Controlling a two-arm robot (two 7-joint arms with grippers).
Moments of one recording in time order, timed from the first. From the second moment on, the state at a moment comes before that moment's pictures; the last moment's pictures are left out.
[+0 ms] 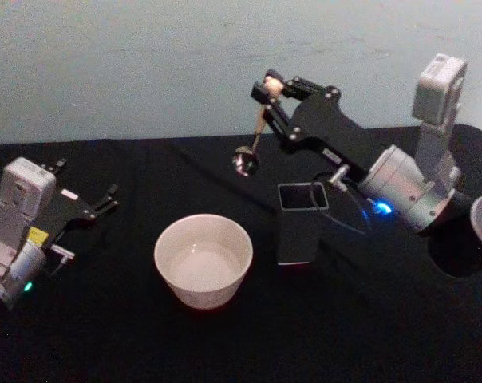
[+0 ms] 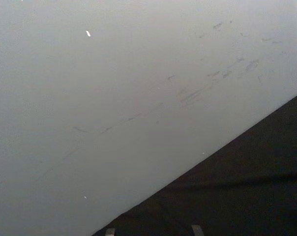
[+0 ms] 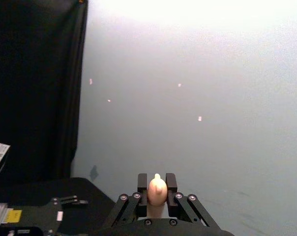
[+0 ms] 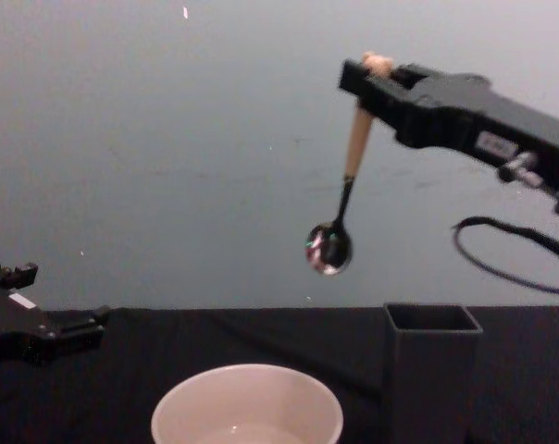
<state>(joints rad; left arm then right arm) -0.20 0.60 0.45 -1.41 -0.25 -0.12 0.03 0.35 0.33 -0.38 -1.49 0.44 -0.24 0.55</state>
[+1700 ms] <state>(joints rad) -0.20 0.60 0.45 -1.41 -0.25 -0.12 0.03 0.21 0.38 -0.31 -1.50 0.44 -0.13 0.45</state>
